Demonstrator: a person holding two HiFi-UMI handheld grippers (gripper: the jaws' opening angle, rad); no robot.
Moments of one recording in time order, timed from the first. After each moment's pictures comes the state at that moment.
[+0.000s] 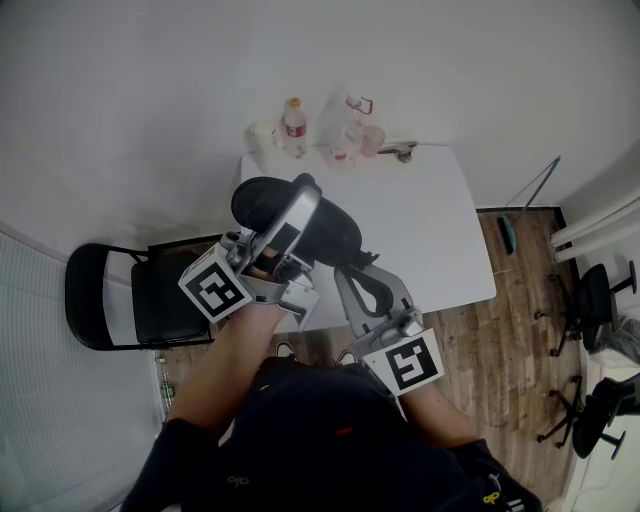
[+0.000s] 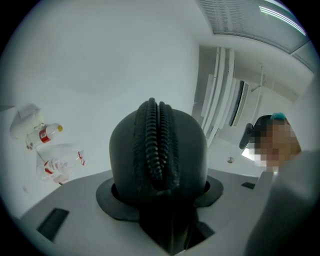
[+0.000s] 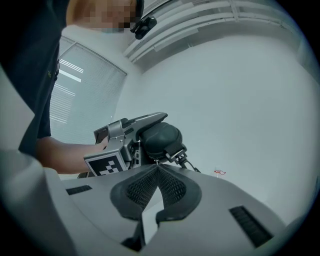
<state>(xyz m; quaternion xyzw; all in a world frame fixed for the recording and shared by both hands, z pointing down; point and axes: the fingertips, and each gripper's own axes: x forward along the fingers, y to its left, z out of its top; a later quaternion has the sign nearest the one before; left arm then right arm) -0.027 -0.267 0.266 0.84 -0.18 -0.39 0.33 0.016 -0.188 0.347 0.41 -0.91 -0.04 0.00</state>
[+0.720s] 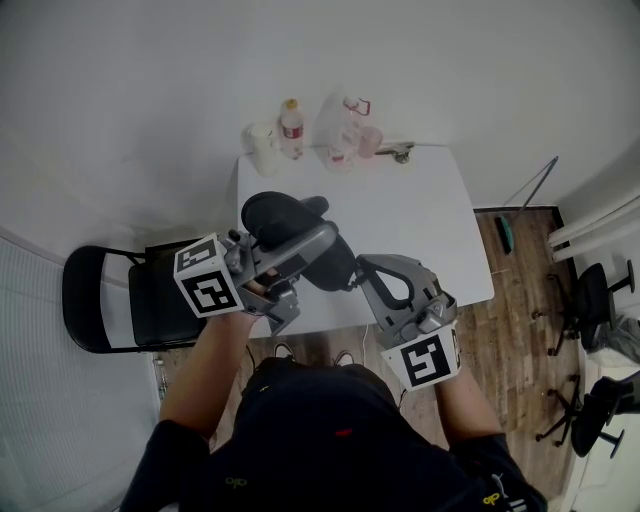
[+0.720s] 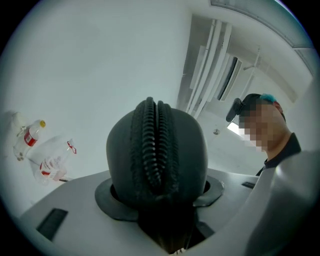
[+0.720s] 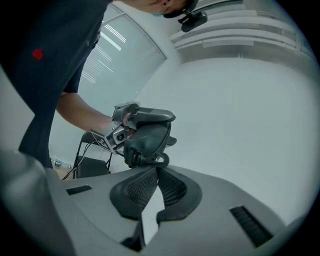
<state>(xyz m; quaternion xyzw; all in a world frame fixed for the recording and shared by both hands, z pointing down) 0.003 -0.242 0.285 0.92 -0.10 -0.24 0.28 0.044 -0.195 0.351 0.35 -0.89 -0.24 0.18</state>
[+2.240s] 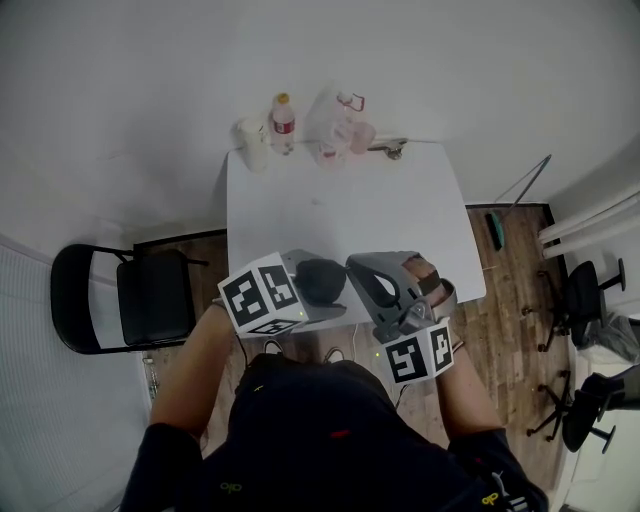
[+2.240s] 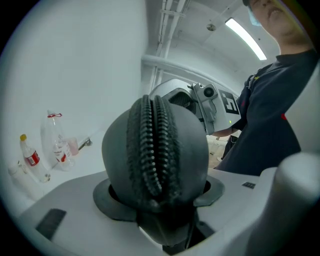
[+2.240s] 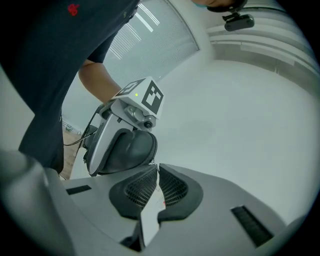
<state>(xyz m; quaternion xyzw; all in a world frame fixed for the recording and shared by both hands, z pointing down) 0.059 -0.174 0.457 0.95 0.00 0.30 0.11 0.040 -0.207 0.382 0.30 -0.84 -0.34 0.29</state>
